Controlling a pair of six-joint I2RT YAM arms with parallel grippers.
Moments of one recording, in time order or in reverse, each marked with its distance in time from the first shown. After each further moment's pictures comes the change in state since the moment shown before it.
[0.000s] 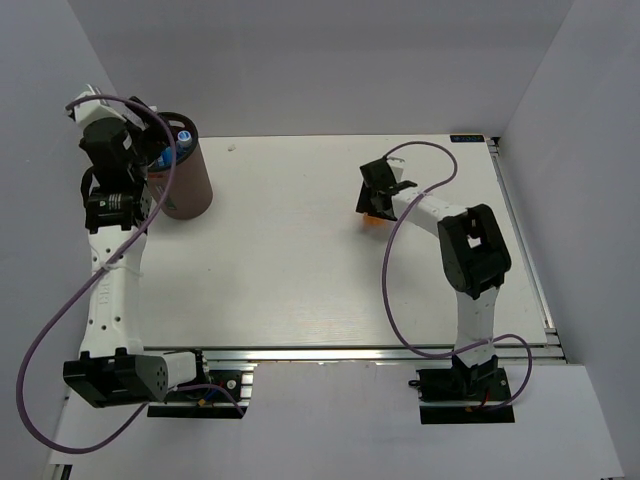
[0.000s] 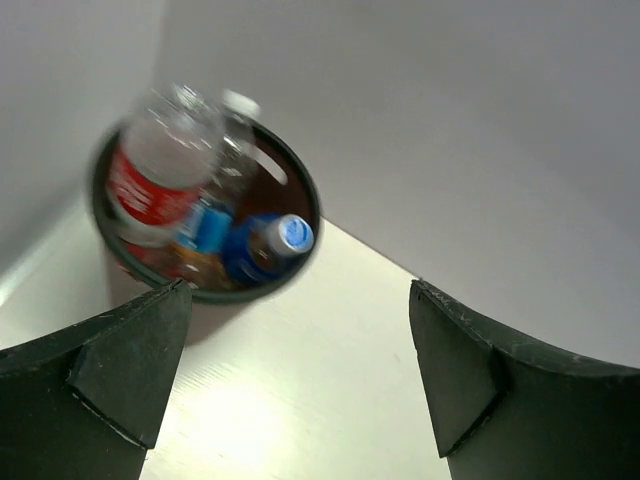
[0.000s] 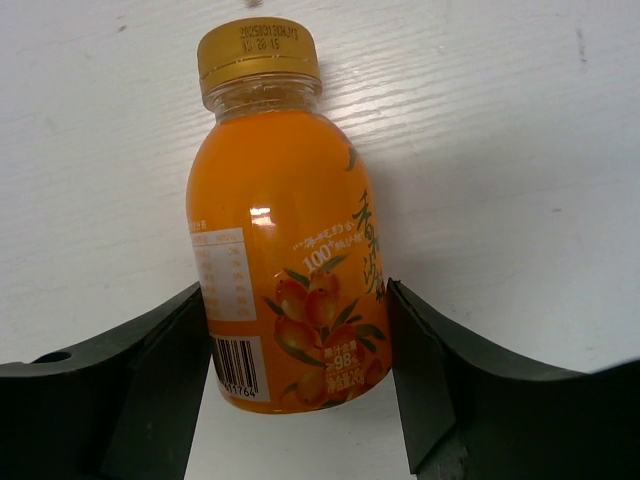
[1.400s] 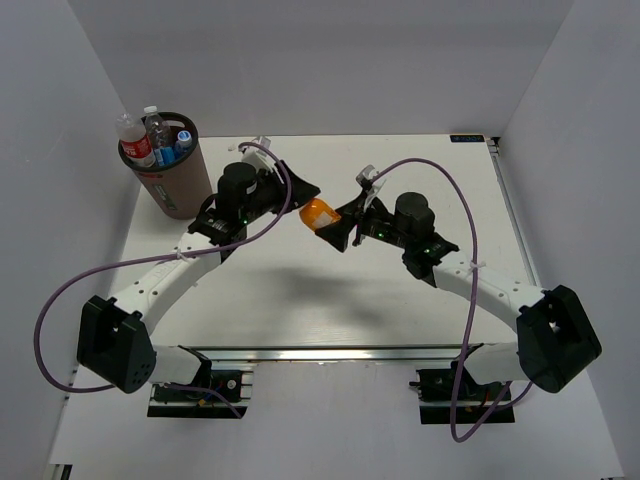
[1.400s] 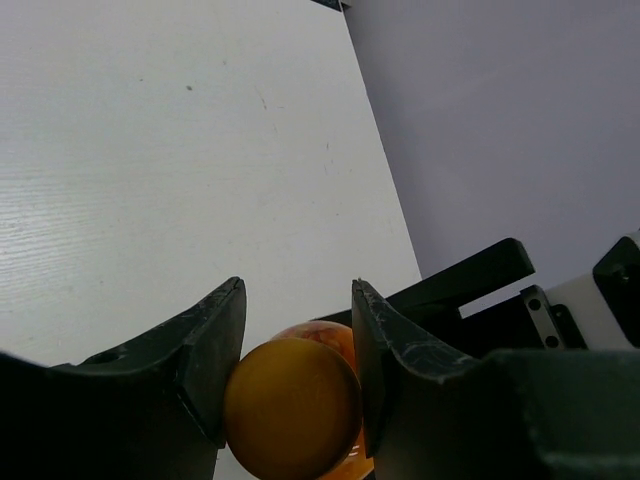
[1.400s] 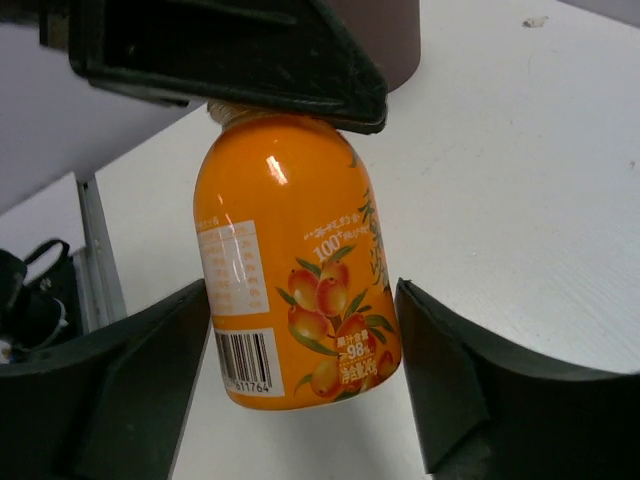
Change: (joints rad) left arm -0.592 0.105 -0.417 0.389 0.440 -0.292; right arm 0.162 -0.700 -0.652 0.818 -0.843 -0.354
